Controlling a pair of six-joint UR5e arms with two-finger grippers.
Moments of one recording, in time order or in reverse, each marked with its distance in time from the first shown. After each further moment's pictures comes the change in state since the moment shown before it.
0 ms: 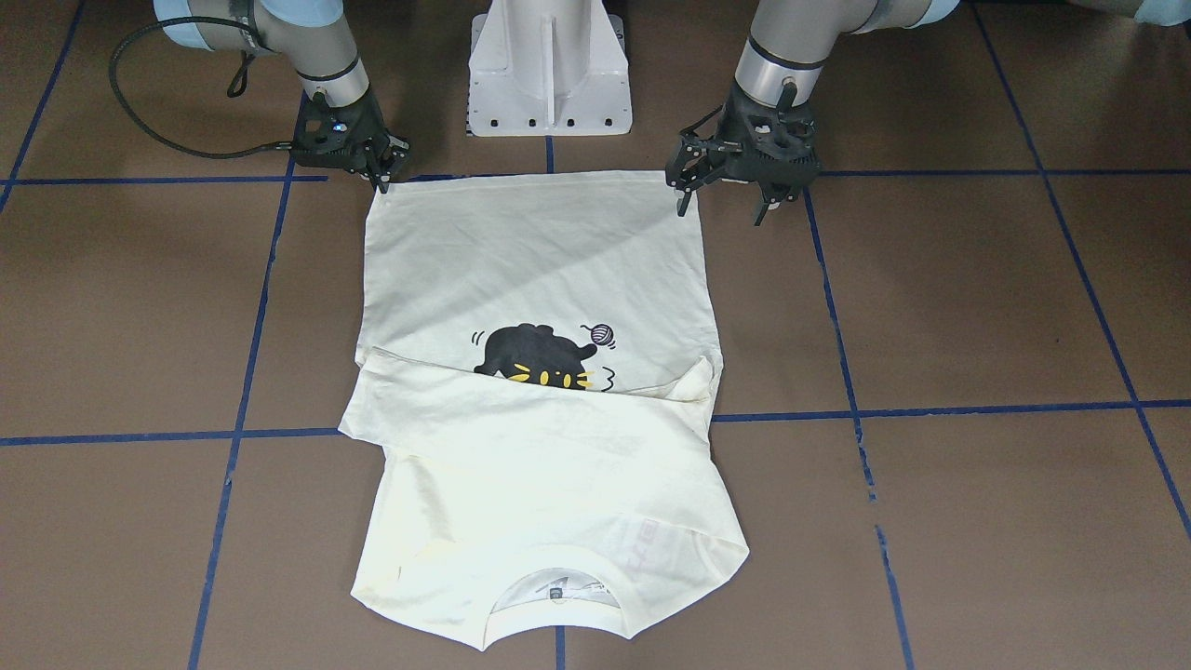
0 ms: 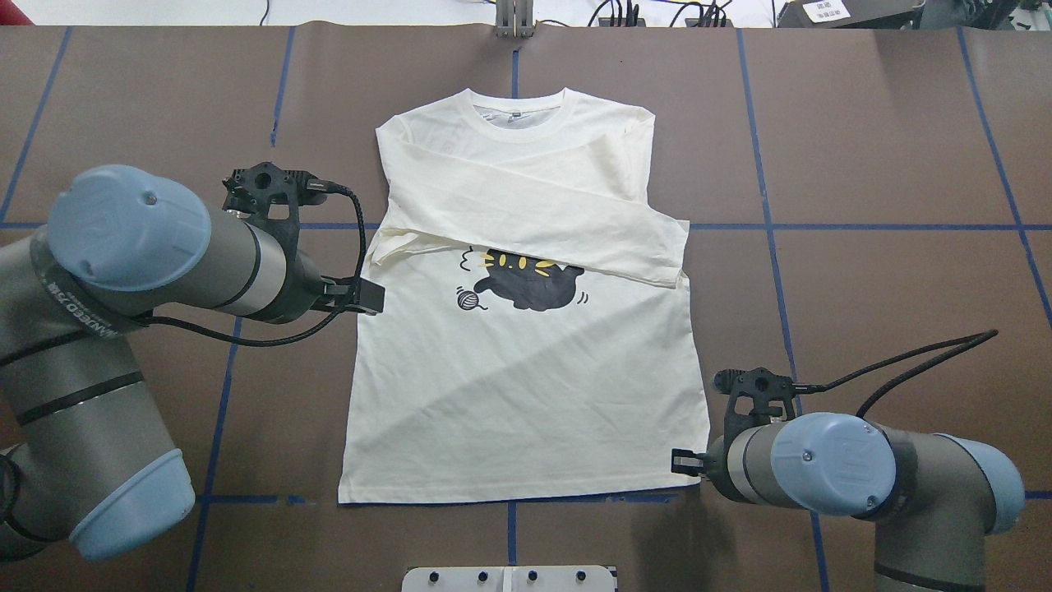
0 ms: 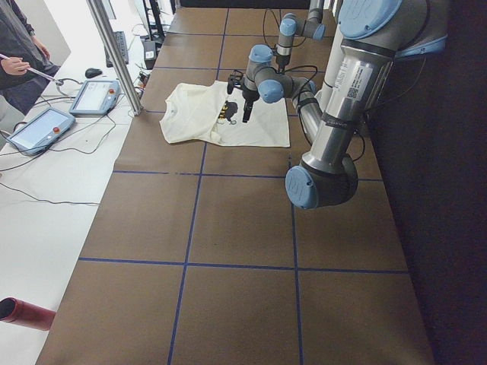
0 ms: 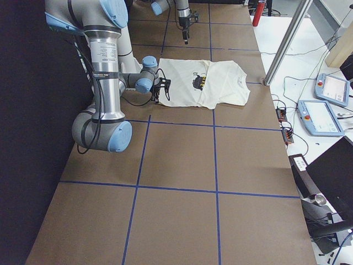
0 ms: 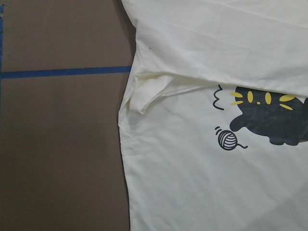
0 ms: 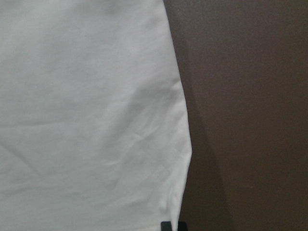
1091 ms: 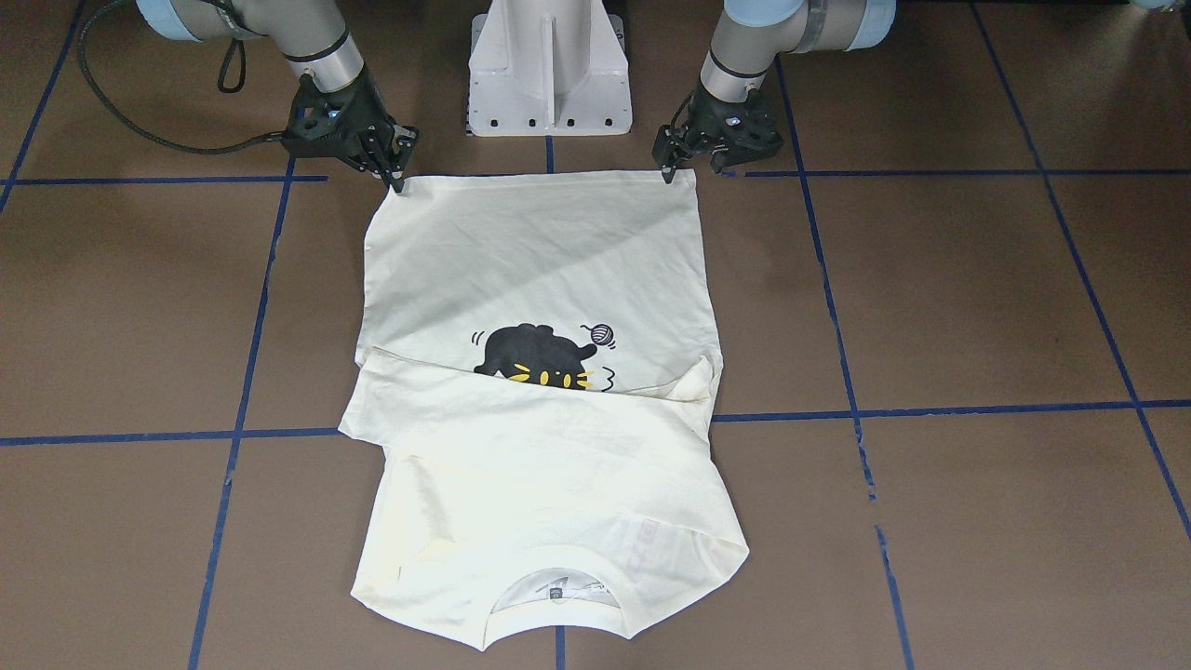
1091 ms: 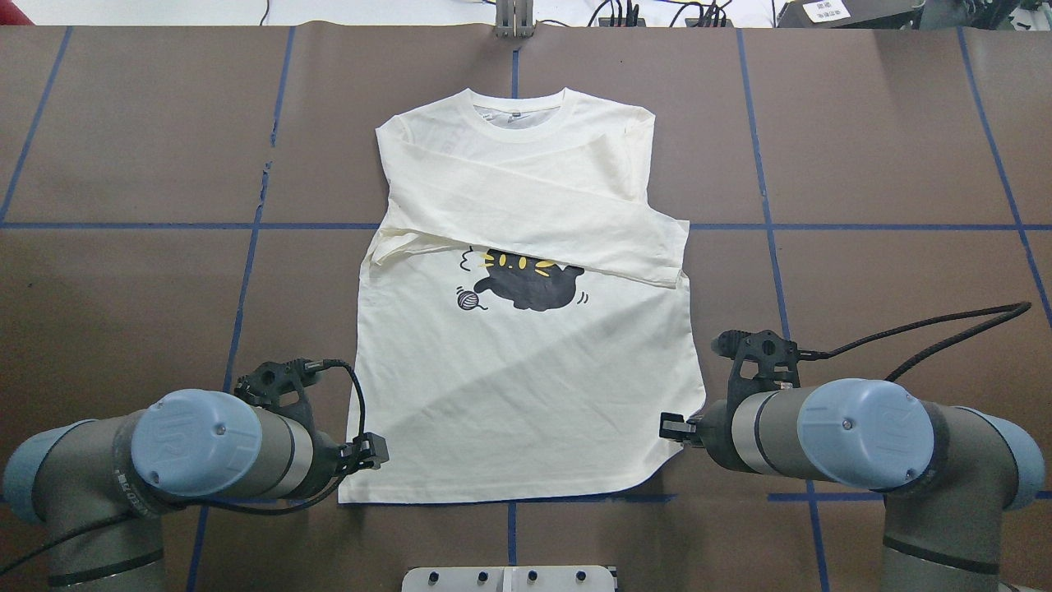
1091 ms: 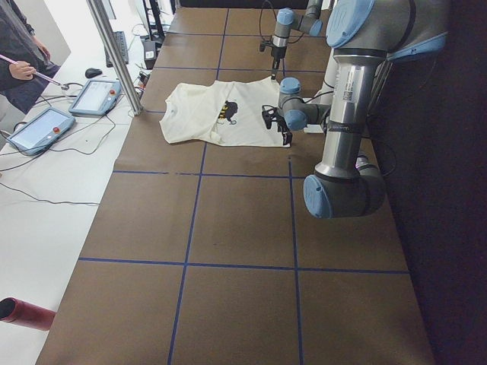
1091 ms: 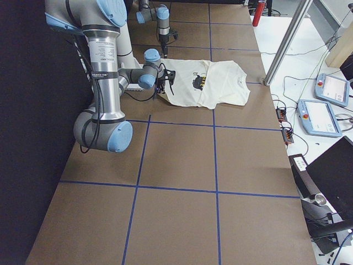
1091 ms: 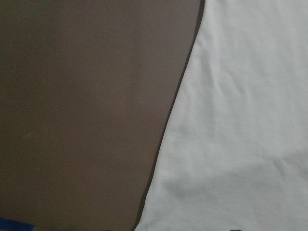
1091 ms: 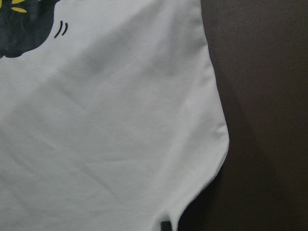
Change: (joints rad) left arm 0.330 0.177 0.045 -0.198 0.082 -0.565; right arm 0.060 0.018 0.036 0.071 0.007 -0.005
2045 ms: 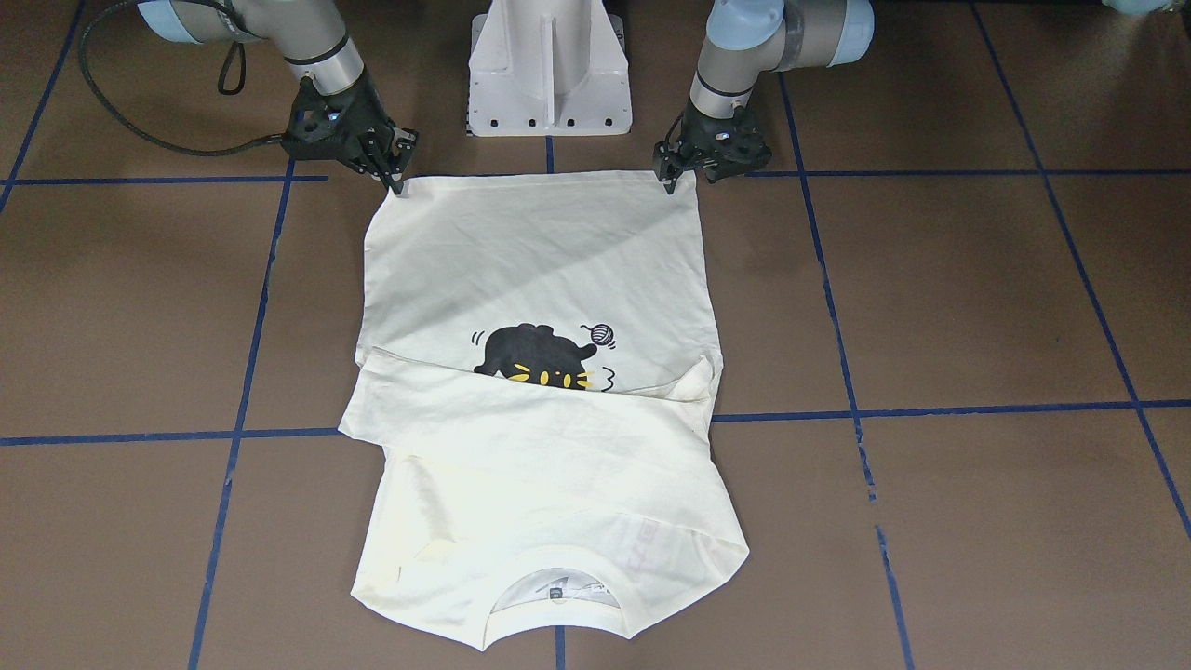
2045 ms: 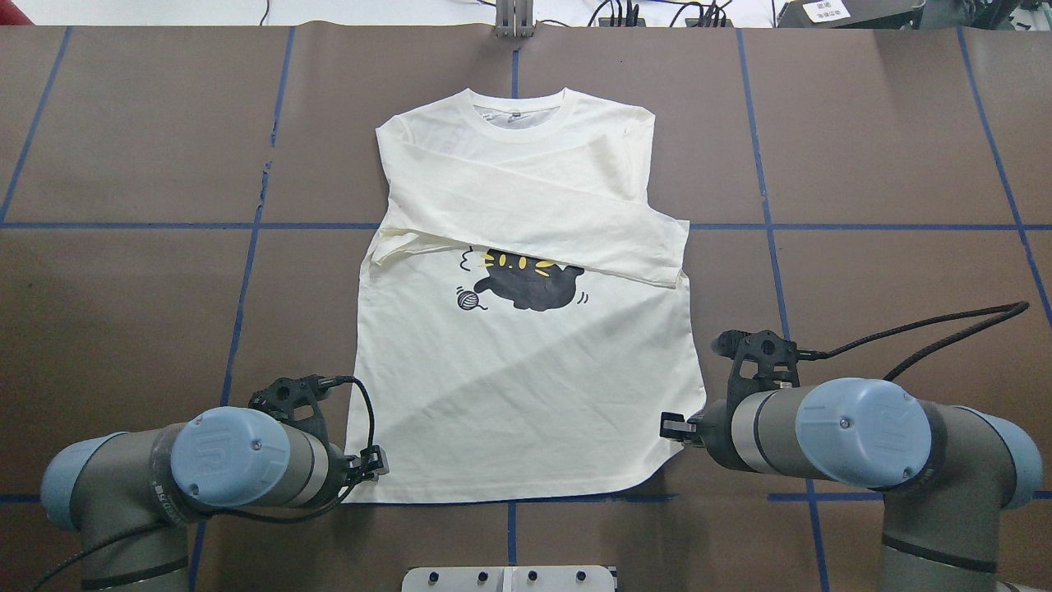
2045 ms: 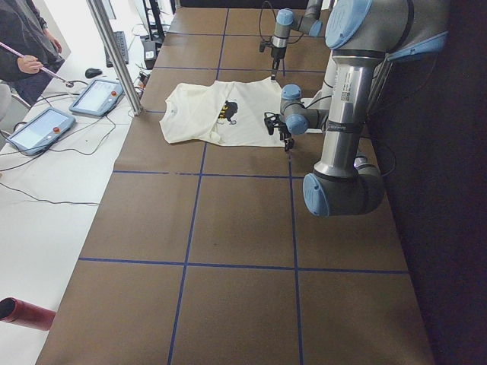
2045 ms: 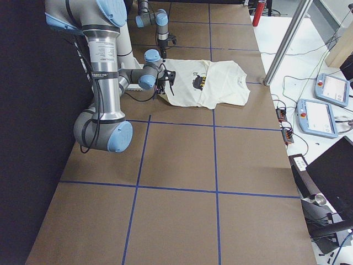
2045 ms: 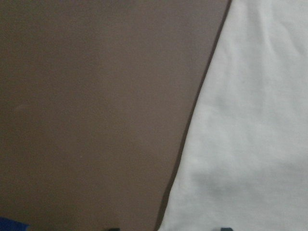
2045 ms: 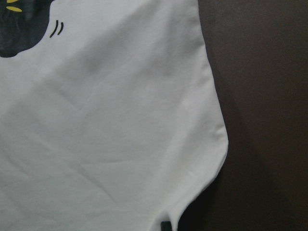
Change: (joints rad) left arm 0.020 -0.020 0.068 0.000 0.015 -0.008; right arm 0.001 -0.001 -0.006 0.000 0.001 0.000
